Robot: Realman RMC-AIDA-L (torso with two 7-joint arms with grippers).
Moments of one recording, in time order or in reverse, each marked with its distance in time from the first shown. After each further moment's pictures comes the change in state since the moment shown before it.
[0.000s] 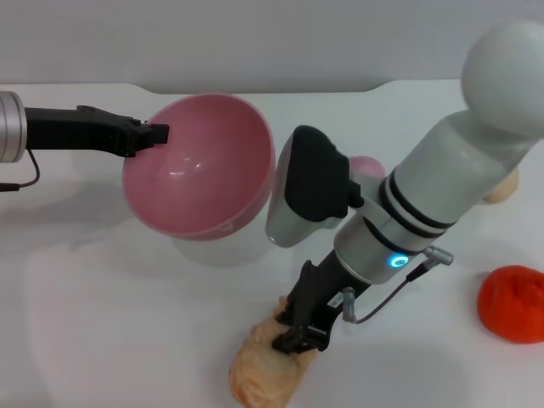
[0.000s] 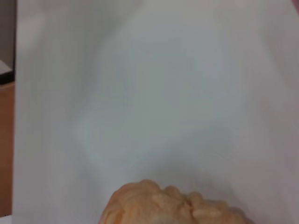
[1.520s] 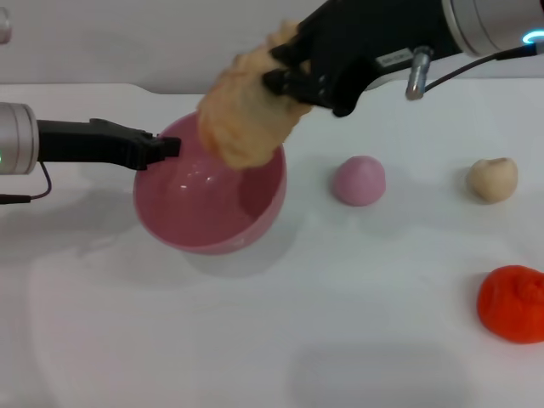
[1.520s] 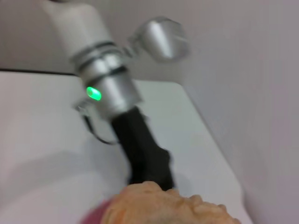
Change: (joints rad) left arm 0.004 -0.021 0.006 -0.001 0.009 0.019 -0.002; right arm -0.174 0.004 0.483 -0.939 -0.208 -0.270 0.095
